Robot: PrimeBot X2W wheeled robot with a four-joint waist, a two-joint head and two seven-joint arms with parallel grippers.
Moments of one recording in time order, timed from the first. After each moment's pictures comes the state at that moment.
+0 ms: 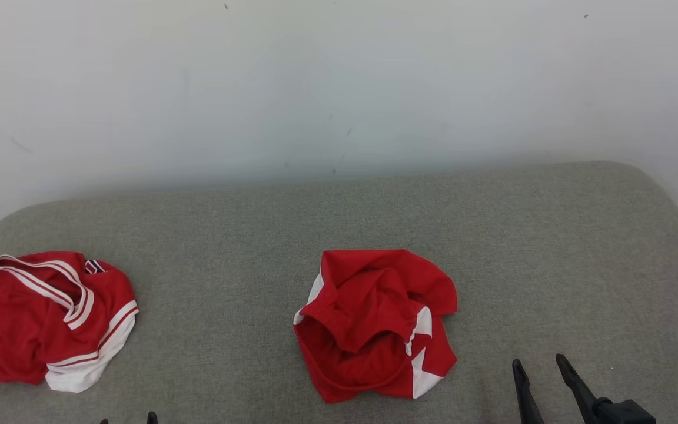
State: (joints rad) left arm 0.18 0.06 0.10 0.20 -0.17 -0.13 -0.26; right arm 0.08 -0.10 0.06 0.24 0.14 0.13 -0.22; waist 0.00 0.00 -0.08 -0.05
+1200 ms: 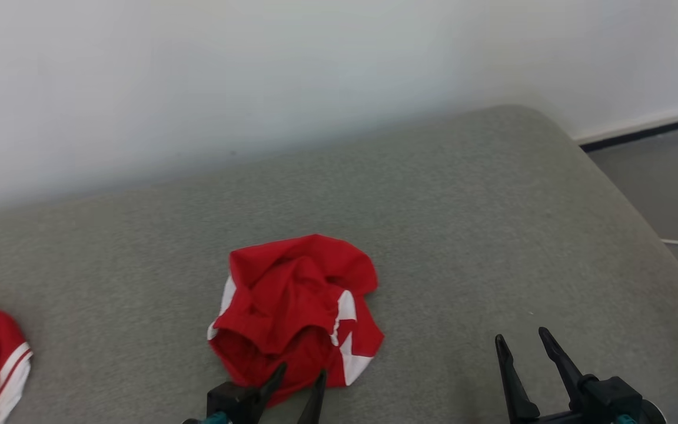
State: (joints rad) left arm -0.16 0.07 -0.46 0.46 -0.45 -0.13 -0.17; right arm 0.02 -0.10 0.11 0.22 0.14 0.13 -0.22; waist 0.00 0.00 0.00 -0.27
